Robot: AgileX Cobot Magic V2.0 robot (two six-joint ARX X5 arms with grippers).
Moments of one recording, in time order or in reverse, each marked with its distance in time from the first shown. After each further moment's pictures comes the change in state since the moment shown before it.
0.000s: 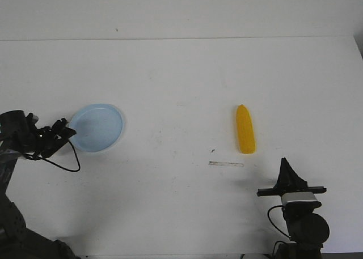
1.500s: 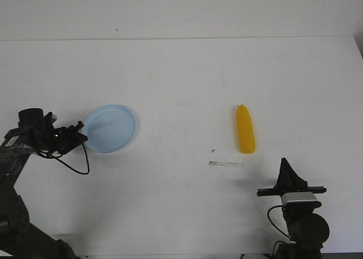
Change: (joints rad) left arm -0.107 0.053 0.000 -0.013 0.003 0.048; right arm 0.000 0.000 0.000 0.000 0.000 0.000
